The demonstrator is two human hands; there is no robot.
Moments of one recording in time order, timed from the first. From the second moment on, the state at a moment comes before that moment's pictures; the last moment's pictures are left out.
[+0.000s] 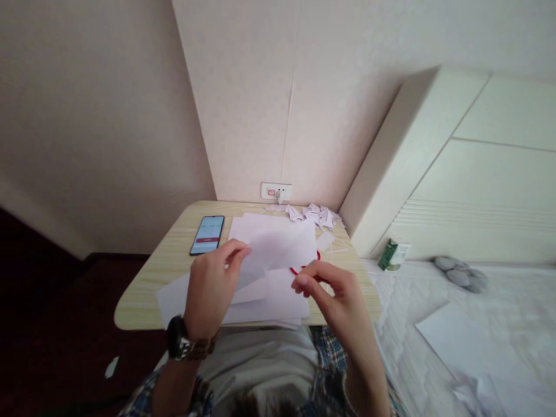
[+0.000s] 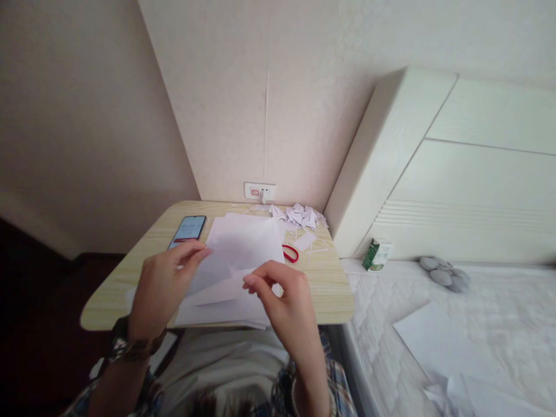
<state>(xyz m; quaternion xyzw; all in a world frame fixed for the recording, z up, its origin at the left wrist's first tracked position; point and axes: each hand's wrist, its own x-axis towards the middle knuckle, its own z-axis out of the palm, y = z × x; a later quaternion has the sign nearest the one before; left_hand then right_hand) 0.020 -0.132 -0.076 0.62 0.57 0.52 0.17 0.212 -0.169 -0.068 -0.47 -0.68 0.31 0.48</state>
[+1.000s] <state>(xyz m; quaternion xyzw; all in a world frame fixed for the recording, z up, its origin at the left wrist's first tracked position) -0.017 -0.137 -0.062 0.60 0.58 0.54 0.05 0.253 -0.177 -0.063 -0.51 -0.50 0.04 0.70</state>
